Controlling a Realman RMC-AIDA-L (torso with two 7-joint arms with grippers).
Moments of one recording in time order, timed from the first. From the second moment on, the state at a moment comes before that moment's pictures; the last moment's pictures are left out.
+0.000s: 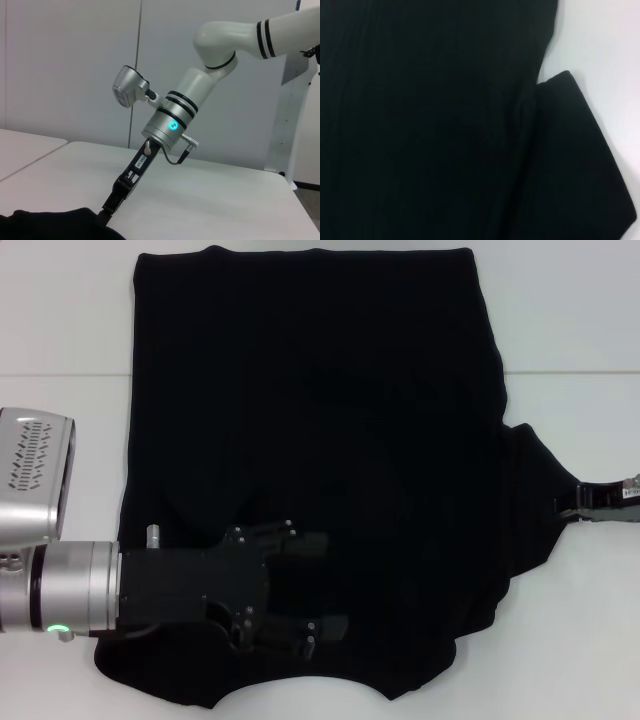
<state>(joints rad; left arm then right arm) -0.56 -2.16 0.62 0.68 2.10 1.75 -1.16 0.76 1.94 -0.76 -0.50 -2.50 -1.06 2.47</state>
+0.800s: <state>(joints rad) -0.55 -2.16 0.62 0.69 2.10 1.75 -1.17 0.77 1.95 -0.76 -0.52 -2.56 -1.06 2.50</state>
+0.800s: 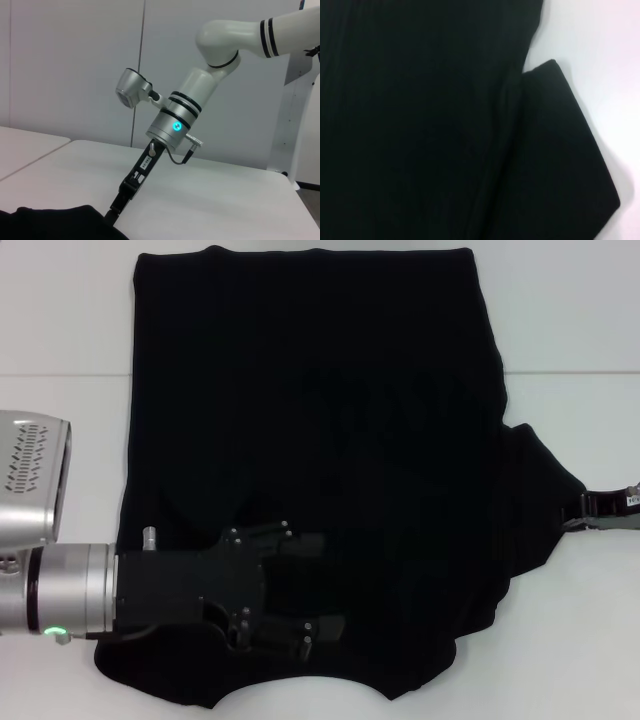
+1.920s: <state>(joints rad) -0.55 -2.16 0.62 0.69 2.09 1.75 -1.18 0.77 1.96 -0.75 -0.57 -2.55 -1.09 2.50</state>
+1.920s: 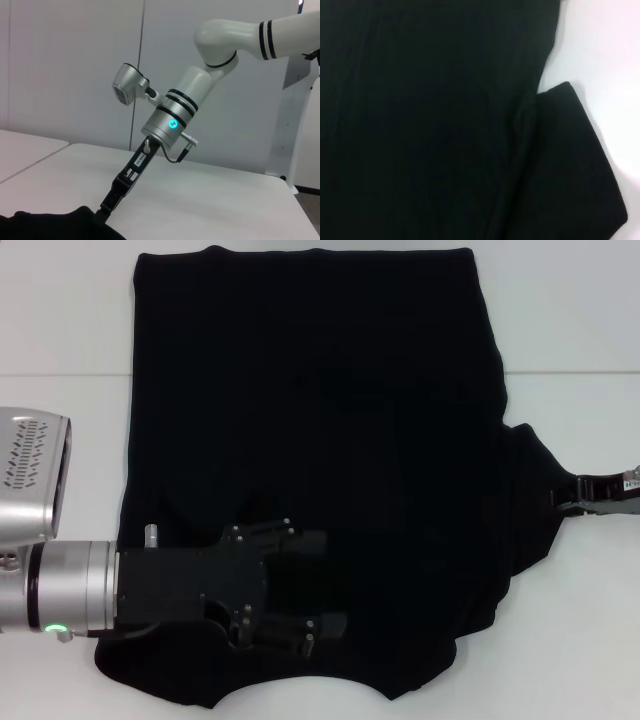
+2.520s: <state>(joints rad) -0.55 -2.16 0.62 0.68 2.09 1.75 -1.17 0.77 1.98 -0.76 -0.56 -2.56 -1.04 2.50</state>
